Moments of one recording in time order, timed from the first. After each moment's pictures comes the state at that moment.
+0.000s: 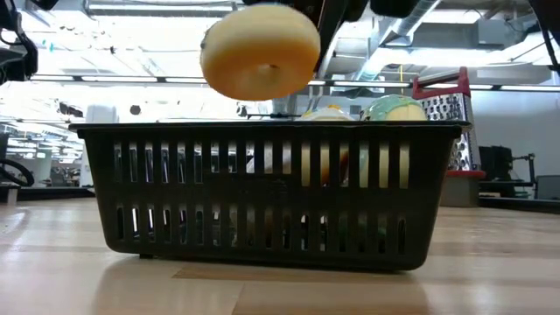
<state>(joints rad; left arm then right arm) -1.02 0.54 0.76 -0.73 -0.60 -0.53 0.34 2.35 2.33 -1.38 -0.09 1.85</state>
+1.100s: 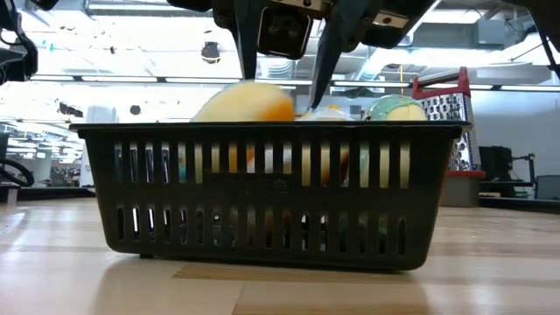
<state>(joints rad) -1.02 0.54 0.76 -0.73 -0.60 -0.53 0.35 2.41 2.33 -1.32 -0.15 1.75</state>
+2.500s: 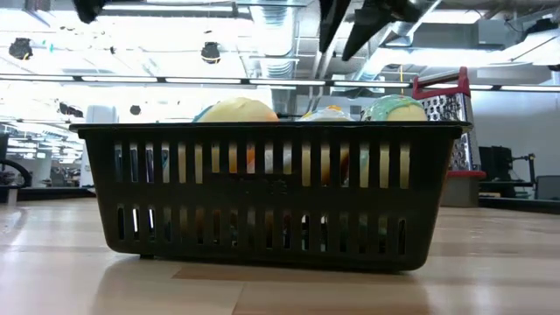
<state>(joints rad) -0.54 0.57 0.76 -0.50 -0.84 -0.55 0.24 1.83 1.80 -1.27 0.53 1.20</state>
